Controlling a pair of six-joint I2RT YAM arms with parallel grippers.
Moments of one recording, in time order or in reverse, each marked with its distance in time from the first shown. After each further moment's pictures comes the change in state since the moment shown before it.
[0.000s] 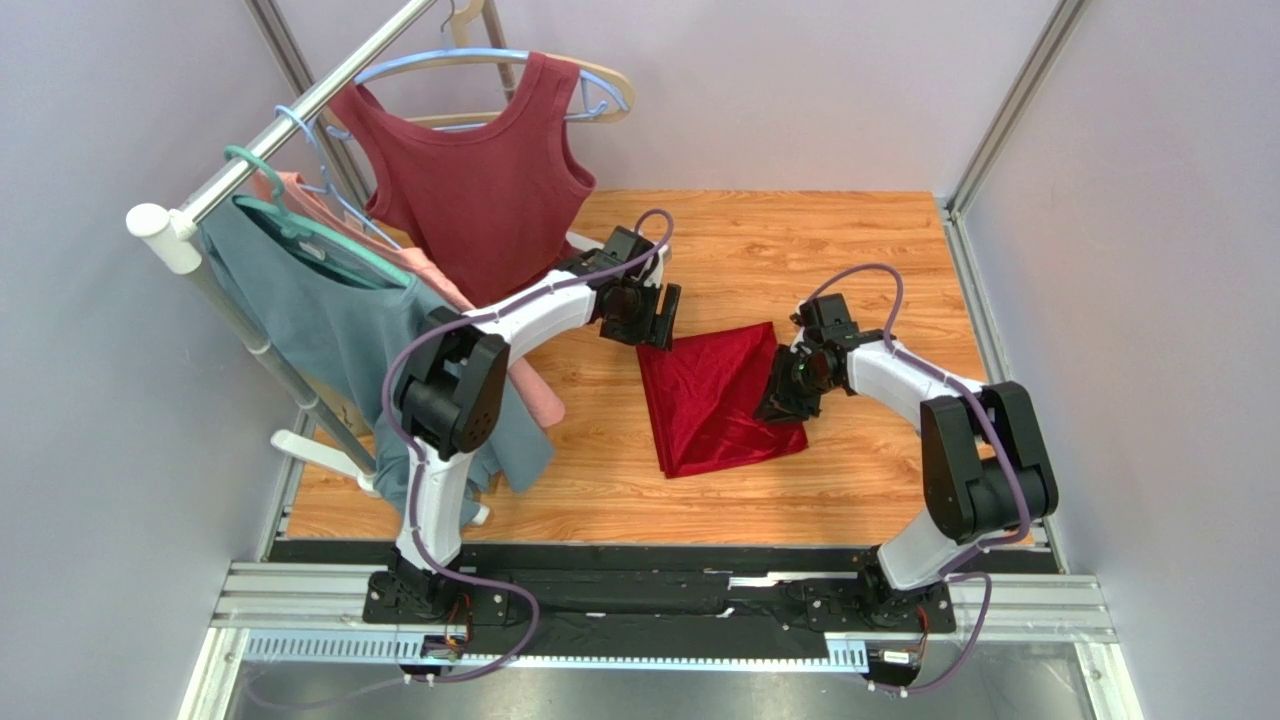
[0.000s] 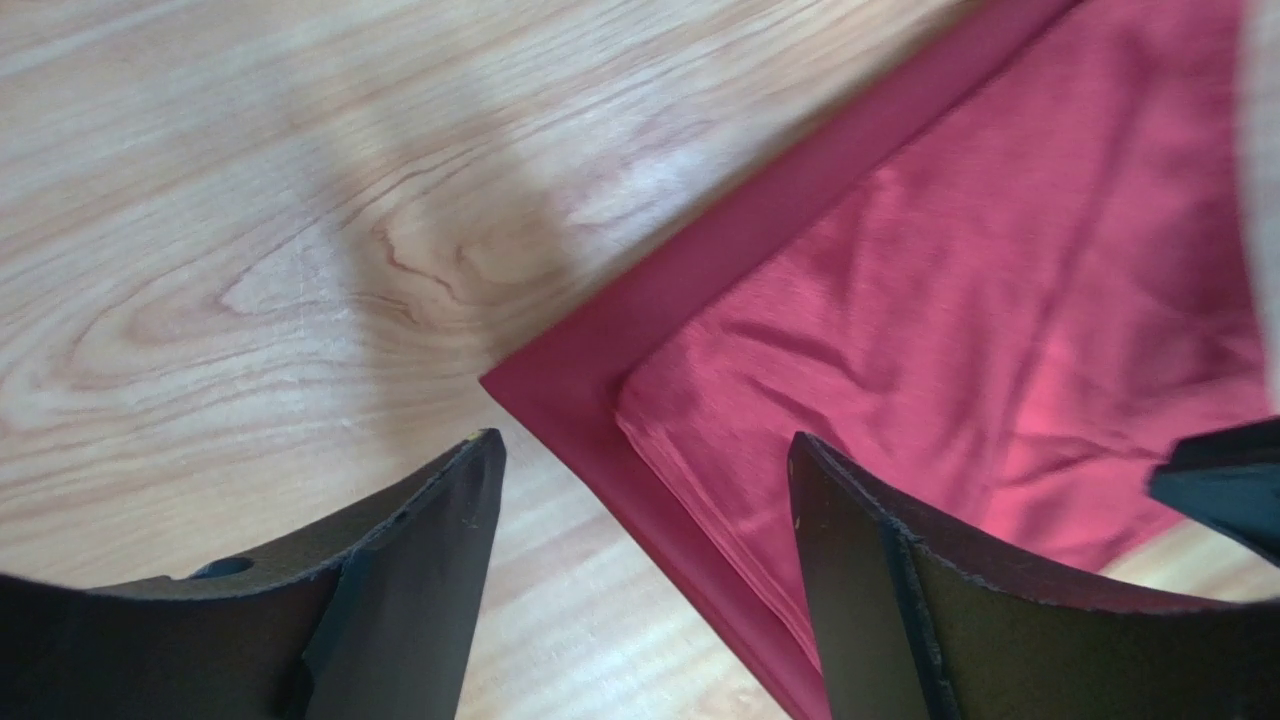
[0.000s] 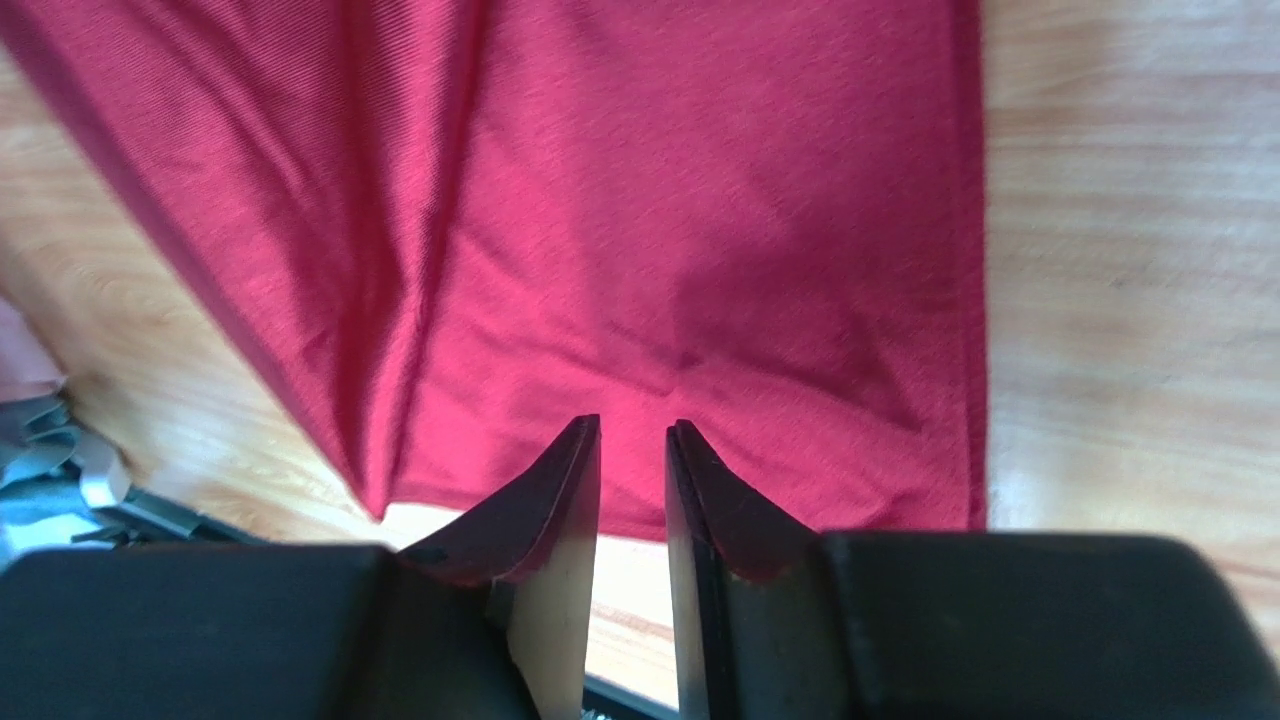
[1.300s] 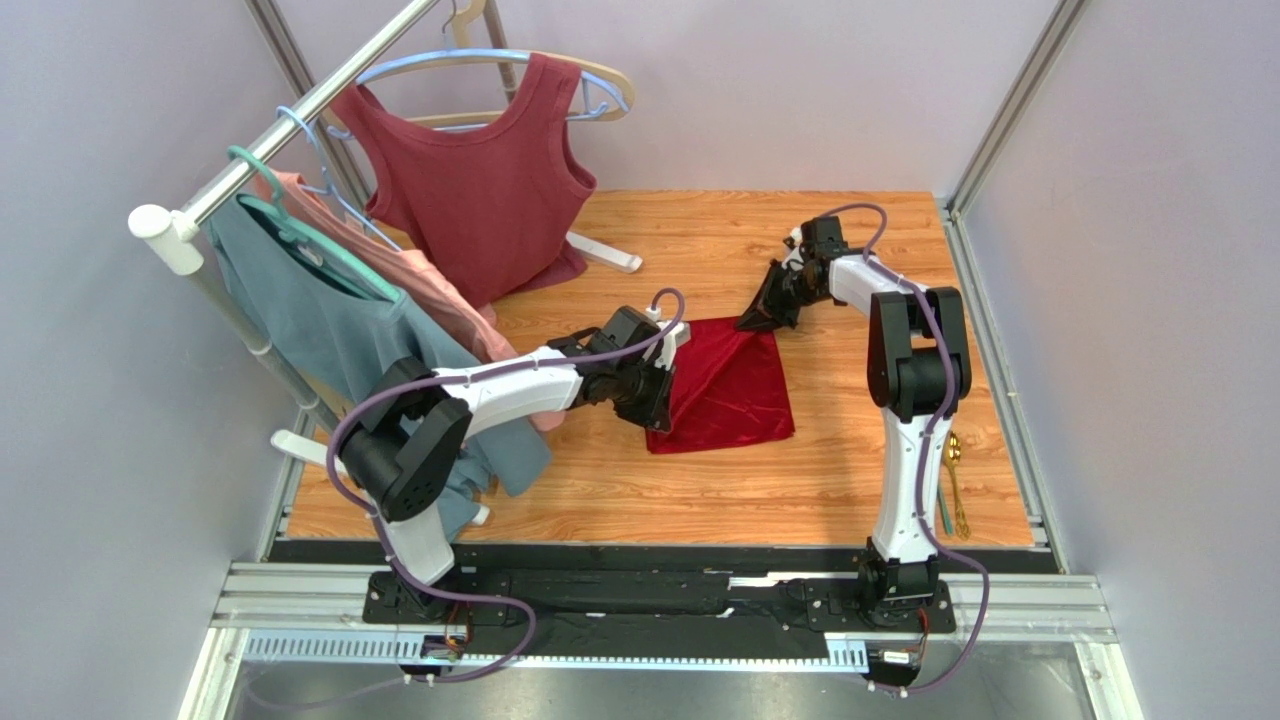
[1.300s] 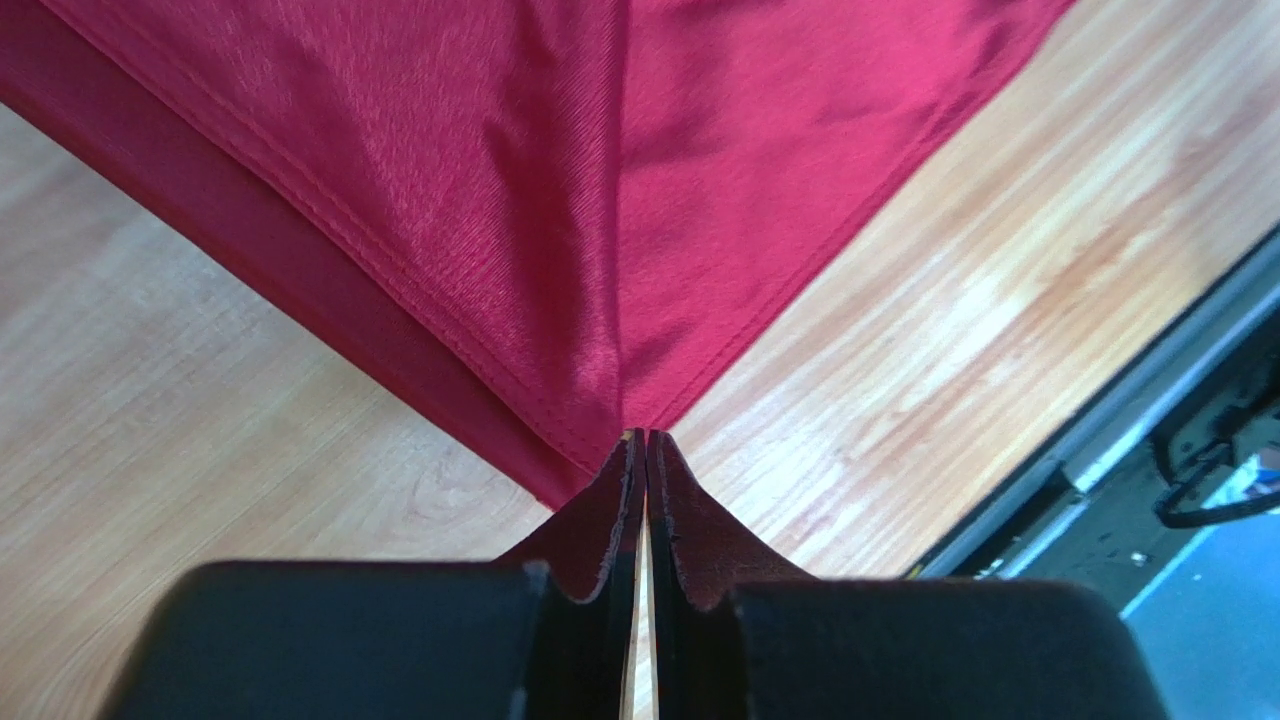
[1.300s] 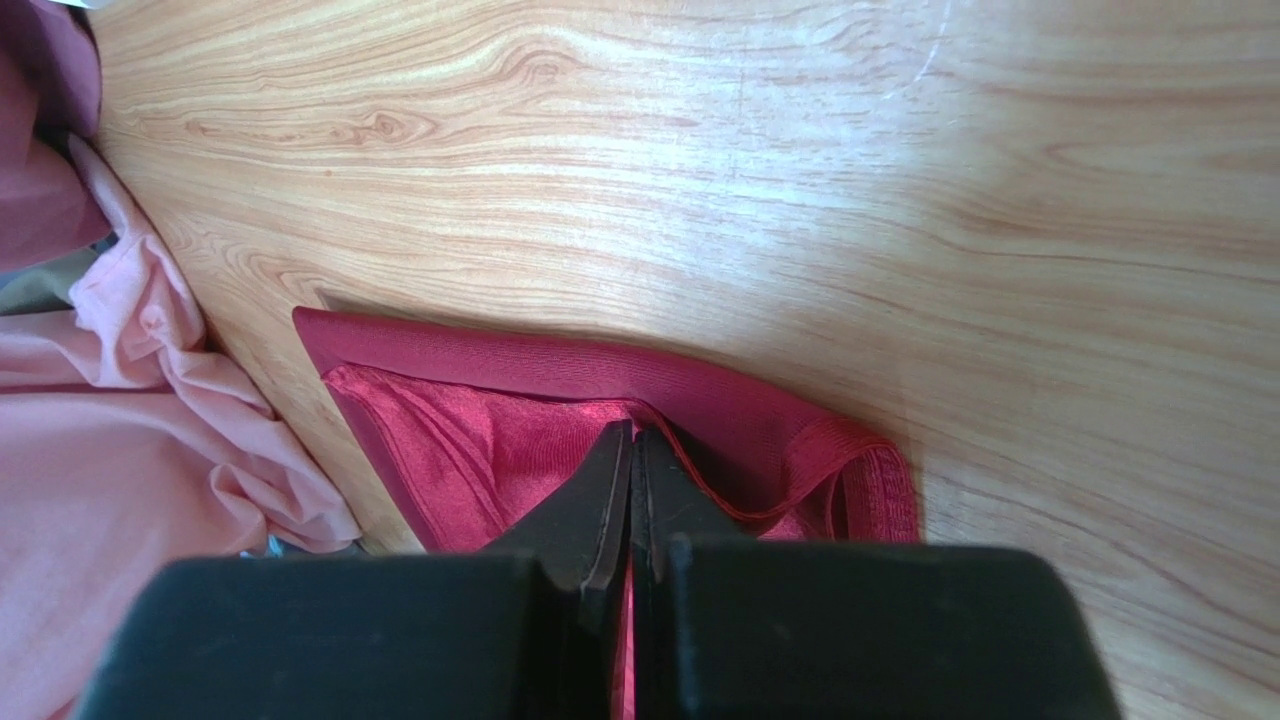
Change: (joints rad) left arm -0.190 -0.314 -0.505 0.216 0.121 -0.063; right arm -0.146 0.650 0.721 -0.008 -0.254 0.042
